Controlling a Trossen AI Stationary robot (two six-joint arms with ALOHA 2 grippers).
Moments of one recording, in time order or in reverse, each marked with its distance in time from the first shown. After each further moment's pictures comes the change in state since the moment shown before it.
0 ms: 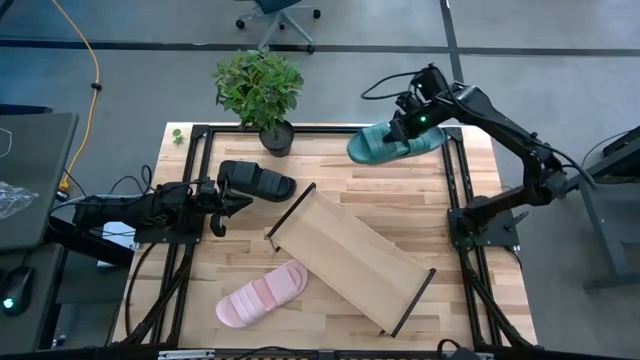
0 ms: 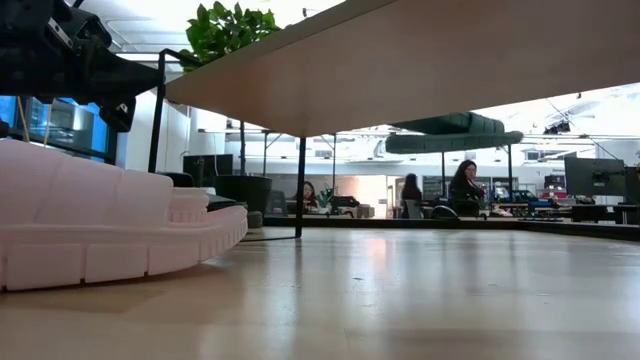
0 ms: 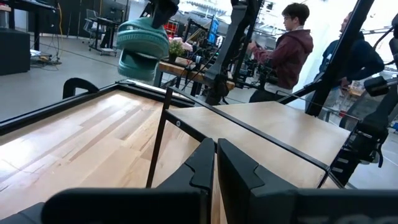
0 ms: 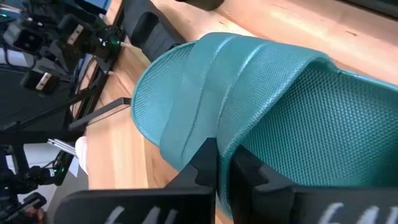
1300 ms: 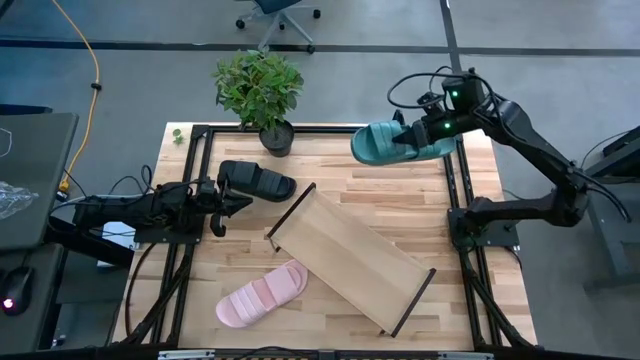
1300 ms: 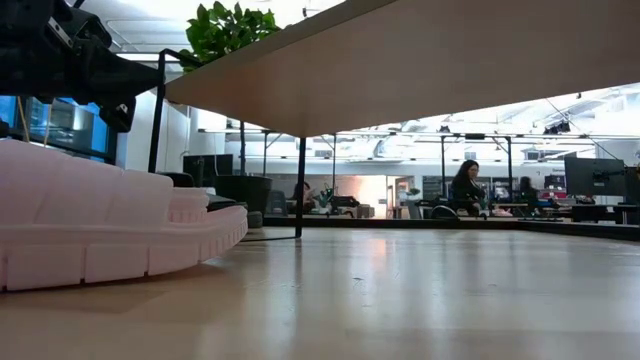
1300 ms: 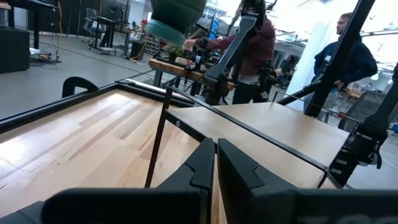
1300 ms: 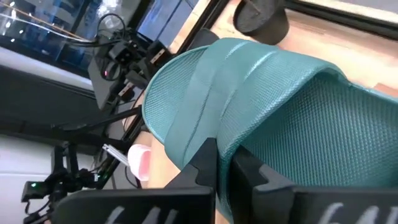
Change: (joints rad) left arm 0.000 0.000 0.000 0.000 0.000 -0.012; right arm 0.124 -0.257 0.000 0.081 0.013 0.195
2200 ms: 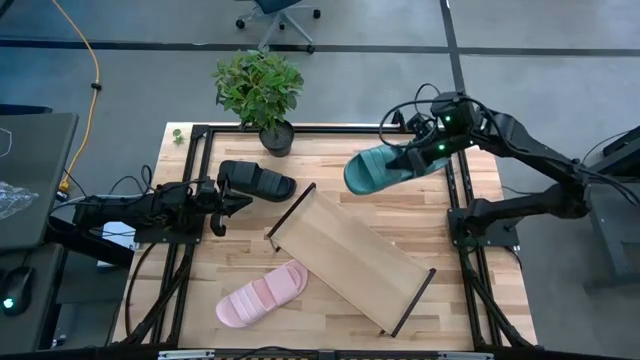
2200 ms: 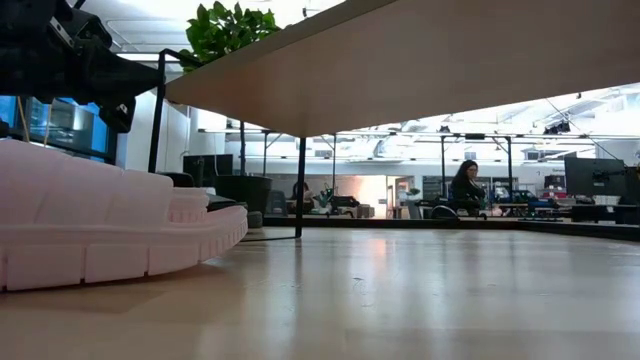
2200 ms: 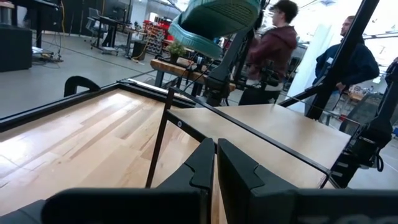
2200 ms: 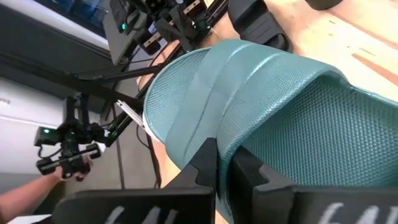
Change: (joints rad) left arm 0.000 0.000 0.000 0.001 -0.012 -0.011; right arm 0.293 -0.014 0.011 -0.004 0.113 0.049
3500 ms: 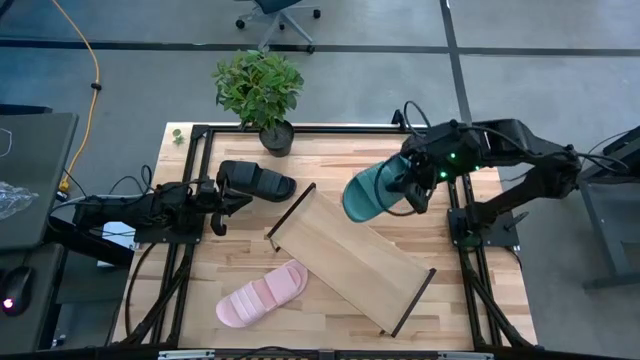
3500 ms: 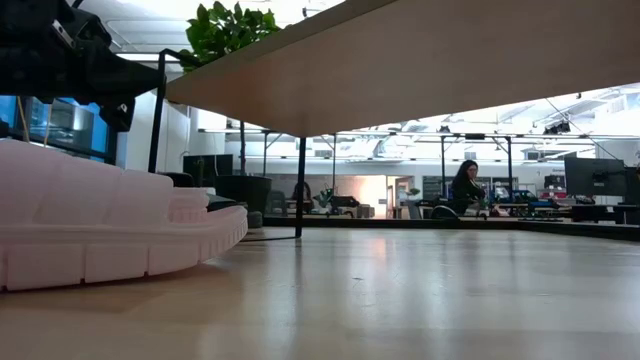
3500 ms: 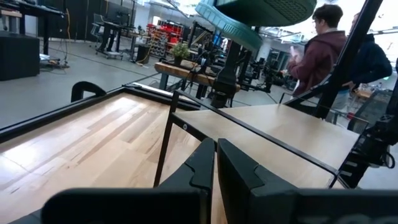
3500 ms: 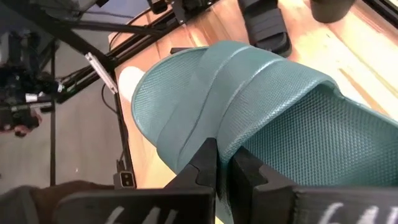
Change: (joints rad) left arm 0.000 0.000 0.000 0.003 -0.015 0.035; right arm 0.492 0.213 0.450 -0.345 0.483 0.012
